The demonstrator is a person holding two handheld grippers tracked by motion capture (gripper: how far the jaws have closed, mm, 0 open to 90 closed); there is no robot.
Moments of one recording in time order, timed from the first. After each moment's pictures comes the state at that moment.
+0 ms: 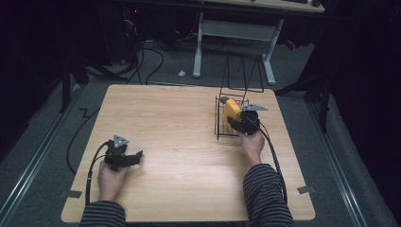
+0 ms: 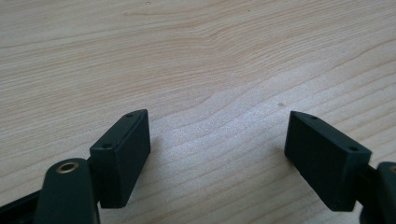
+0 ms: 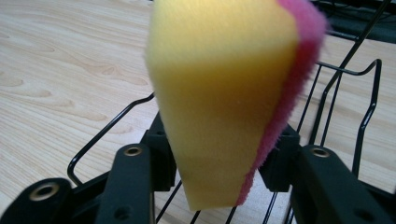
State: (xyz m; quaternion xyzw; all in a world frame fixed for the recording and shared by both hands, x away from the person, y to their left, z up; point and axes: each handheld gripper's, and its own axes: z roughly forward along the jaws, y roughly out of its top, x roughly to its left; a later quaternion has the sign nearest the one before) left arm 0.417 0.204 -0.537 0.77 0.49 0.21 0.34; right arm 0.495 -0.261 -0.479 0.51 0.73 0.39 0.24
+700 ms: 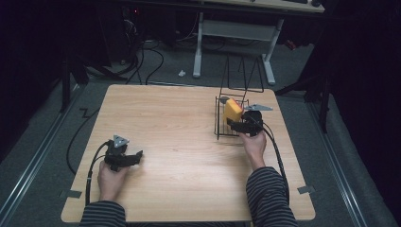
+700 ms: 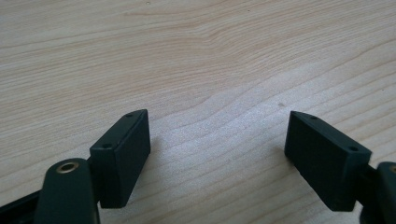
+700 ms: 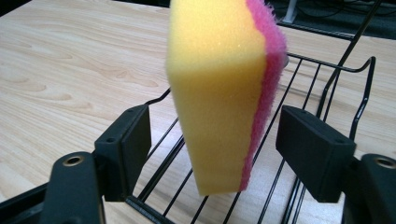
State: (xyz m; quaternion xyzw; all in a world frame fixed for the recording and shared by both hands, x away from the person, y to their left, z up) left arm 0.417 0.204 -0.537 0.77 0.49 0.21 0.34; right arm 0.484 -0.267 -0.467 0.51 0.73 0.40 0.22
